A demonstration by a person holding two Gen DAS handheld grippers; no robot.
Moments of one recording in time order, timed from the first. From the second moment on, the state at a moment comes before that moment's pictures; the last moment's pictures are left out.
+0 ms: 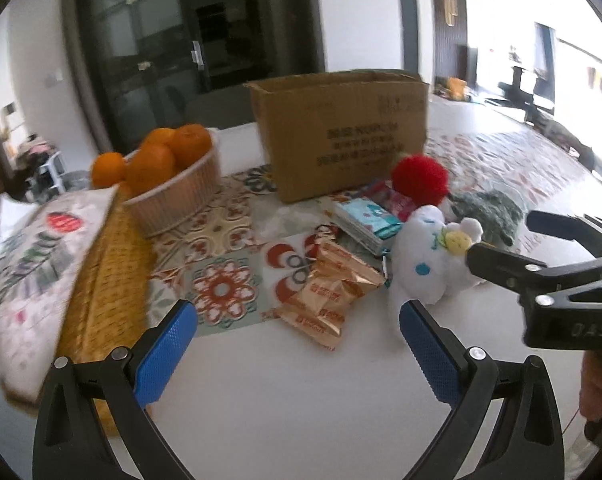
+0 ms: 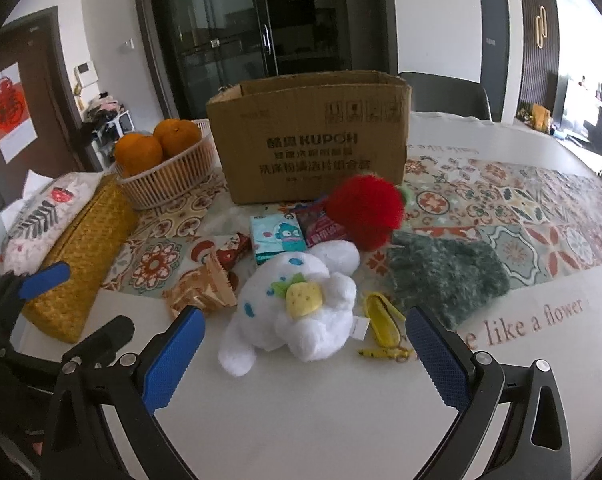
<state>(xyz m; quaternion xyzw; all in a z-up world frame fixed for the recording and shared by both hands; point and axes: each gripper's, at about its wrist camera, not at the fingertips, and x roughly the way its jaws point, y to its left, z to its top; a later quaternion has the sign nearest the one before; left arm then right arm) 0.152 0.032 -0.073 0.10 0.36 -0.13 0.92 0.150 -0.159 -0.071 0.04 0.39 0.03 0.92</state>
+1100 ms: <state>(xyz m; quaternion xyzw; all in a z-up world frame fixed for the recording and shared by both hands) 0.240 0.001 -0.155 0.13 0.45 -0.24 0.85 0.208 -0.151 -0.125 0.01 0.47 0.05 0.88</state>
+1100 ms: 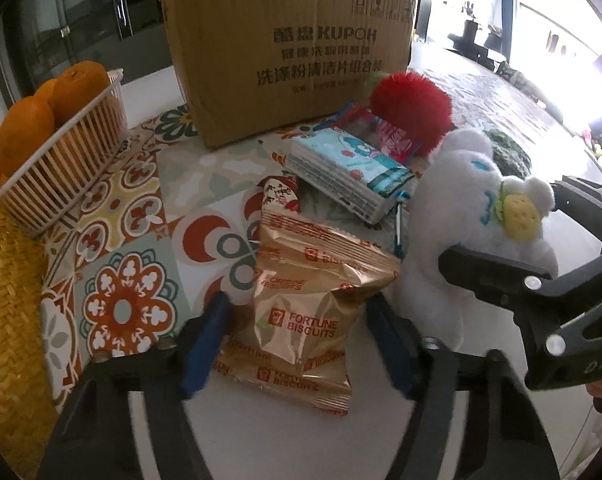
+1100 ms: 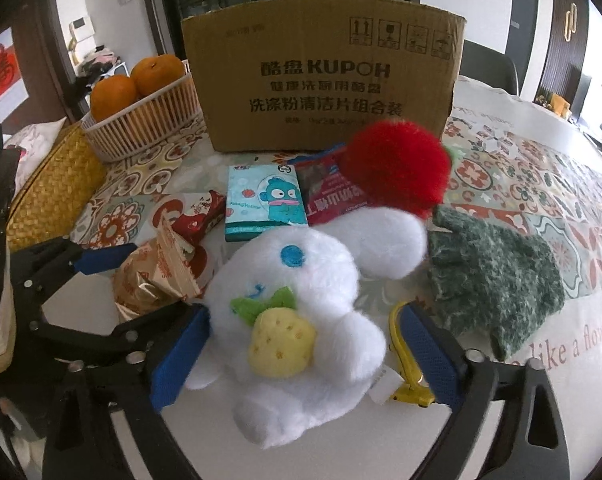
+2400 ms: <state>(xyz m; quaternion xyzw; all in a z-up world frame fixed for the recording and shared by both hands) 0.184 -0.003 -0.033 0.03 0.35 -0.16 0.92 0.169 -0.189 -0.032 0.09 0.35 0.07 0.93</state>
